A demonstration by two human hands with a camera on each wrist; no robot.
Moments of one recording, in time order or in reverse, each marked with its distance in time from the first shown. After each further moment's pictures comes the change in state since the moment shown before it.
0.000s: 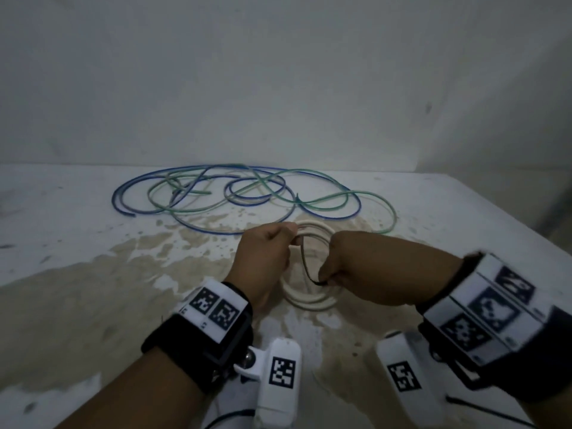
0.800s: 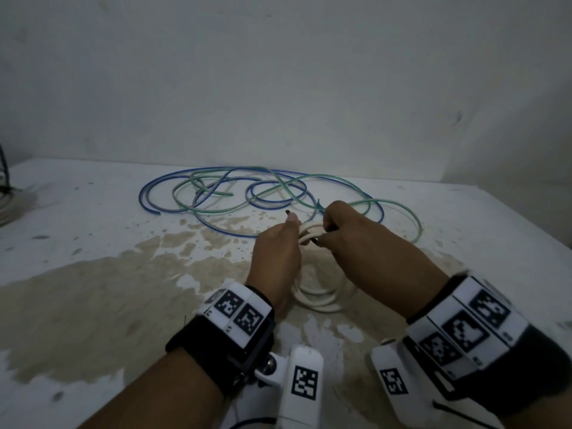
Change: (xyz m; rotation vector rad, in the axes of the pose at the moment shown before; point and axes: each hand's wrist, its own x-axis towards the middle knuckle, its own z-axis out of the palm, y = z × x) left_hand 0.005 0.004 -0.005 0.005 0.073 0.022; right_hand 0.037 -0.011 0.011 -0.100 0.564 -0.036
